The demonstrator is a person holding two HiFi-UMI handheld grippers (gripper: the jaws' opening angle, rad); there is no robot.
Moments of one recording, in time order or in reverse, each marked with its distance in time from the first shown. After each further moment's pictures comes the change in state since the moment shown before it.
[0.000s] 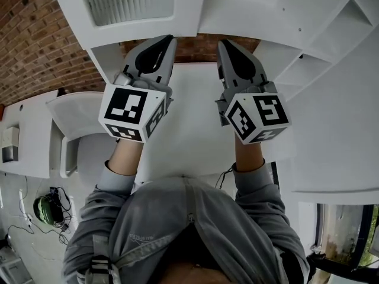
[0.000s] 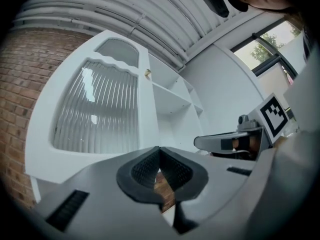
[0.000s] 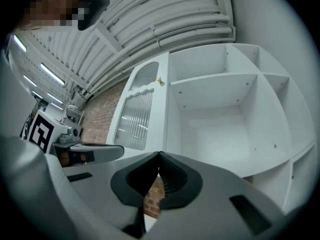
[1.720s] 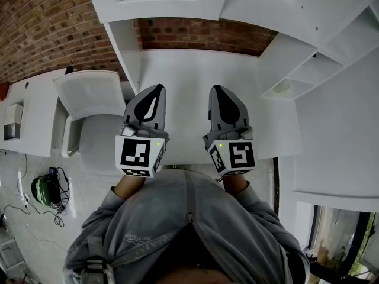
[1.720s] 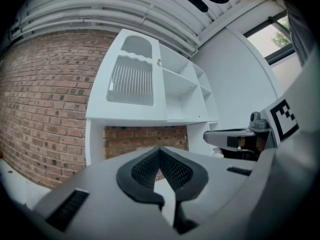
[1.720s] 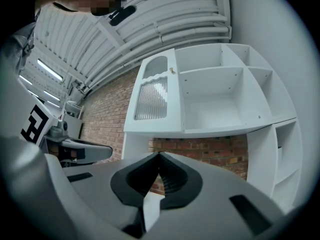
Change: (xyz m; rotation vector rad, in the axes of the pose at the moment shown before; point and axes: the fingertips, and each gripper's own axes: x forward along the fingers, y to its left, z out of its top) left arm -0.131 -0.015 -0.110 -0.062 0.192 0.193; right arm -0.073 0.081 -0.108 0.013 0.070 -0.041
